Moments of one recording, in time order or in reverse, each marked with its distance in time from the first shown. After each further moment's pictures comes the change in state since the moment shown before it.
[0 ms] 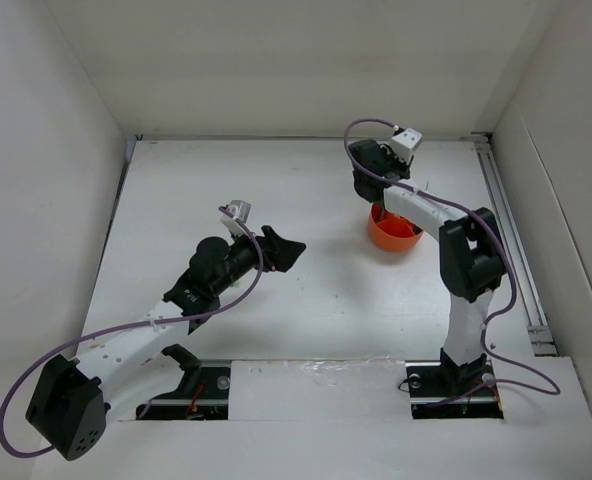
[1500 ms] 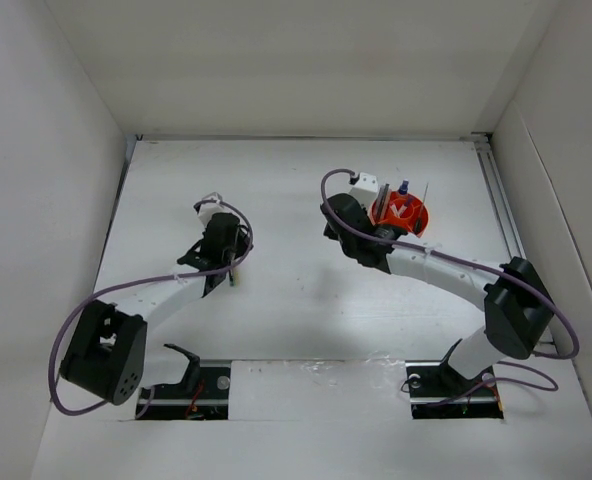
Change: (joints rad) left arm 0.174 0.336 0.138 -0.275 -0.443 -0.075; right arm 0.369 -0.416 -0.391 0.027 -0.528 0.179
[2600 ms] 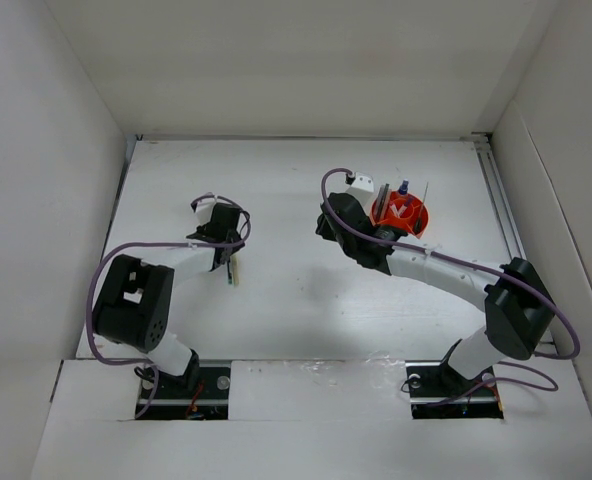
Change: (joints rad) left arm 0.122 0.299 0.138 -0.124 -0.084 -0.008; right arm 0.014 0.000 -0.014 0.069 -0.117 0.021
